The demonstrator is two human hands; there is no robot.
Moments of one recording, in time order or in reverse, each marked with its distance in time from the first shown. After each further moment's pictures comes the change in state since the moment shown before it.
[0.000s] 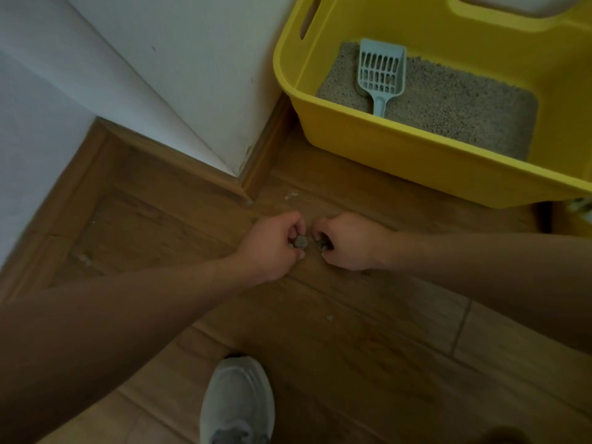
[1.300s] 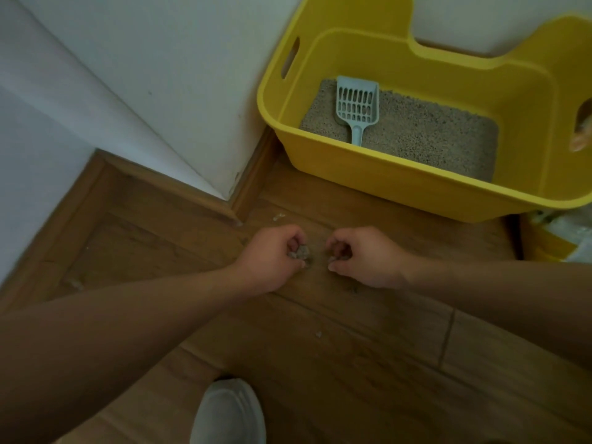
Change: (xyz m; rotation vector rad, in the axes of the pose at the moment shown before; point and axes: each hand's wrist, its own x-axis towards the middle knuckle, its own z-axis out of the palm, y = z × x) left_hand 0.007 0.020 -0.001 0.013 0.038 0.141; right_hand -0.049 0.016 -0.016 0.342 0.172 0.165
